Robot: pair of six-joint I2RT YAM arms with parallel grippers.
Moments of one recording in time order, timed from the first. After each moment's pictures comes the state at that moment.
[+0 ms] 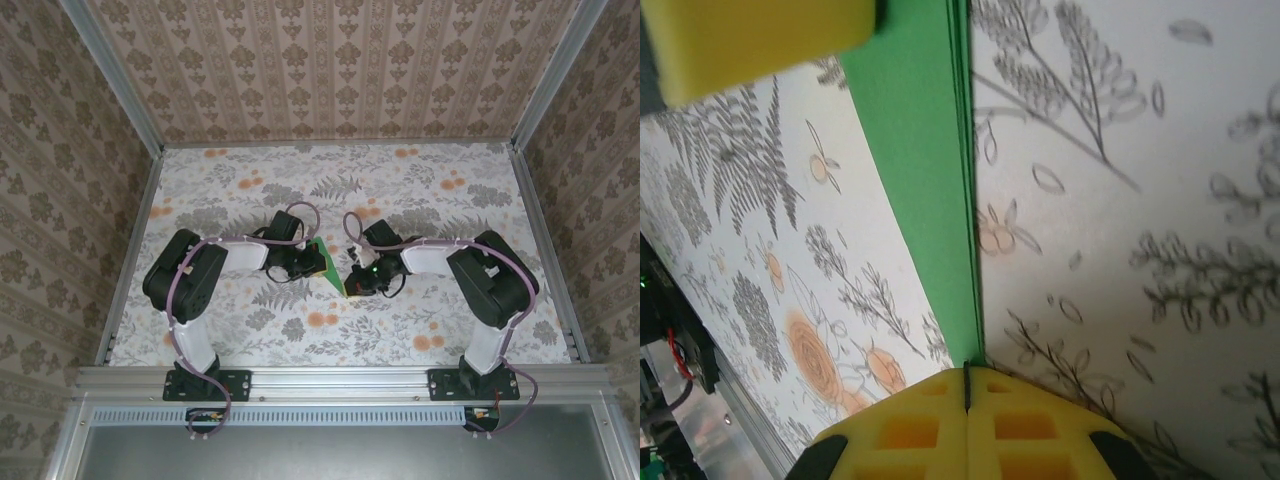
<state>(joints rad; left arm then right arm) -0.58 1.84 0.89 -0.07 0.57 -0.75 0.54 1.80 0.88 -0.32 -0.63 0.42</state>
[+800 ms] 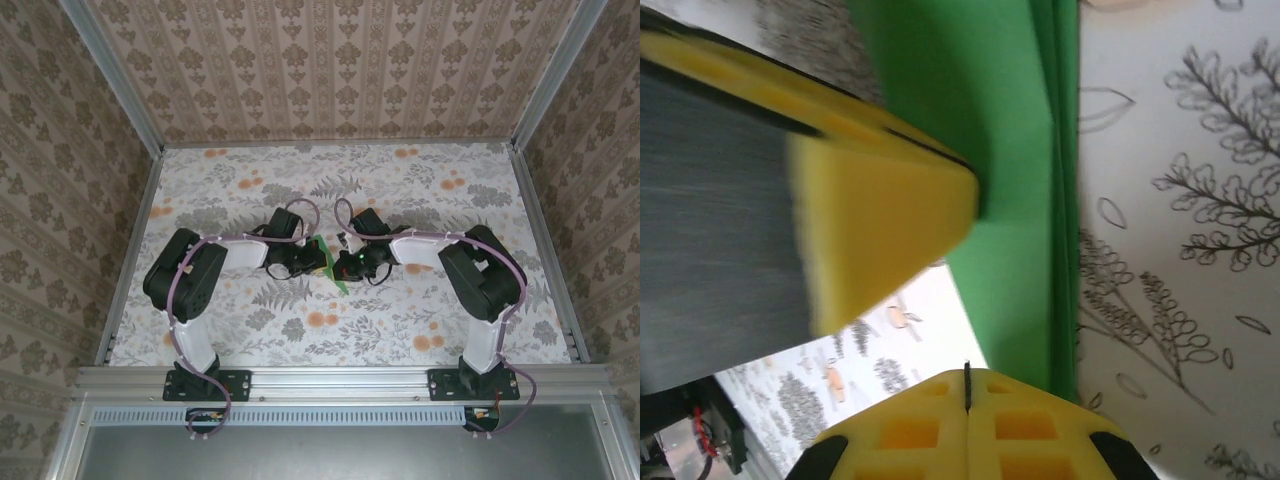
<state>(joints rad) -0.57 1.84 0.91 -0.05 0.59 -0.76 0.57 1.88 1.04 -0.28 -0.56 0.53</state>
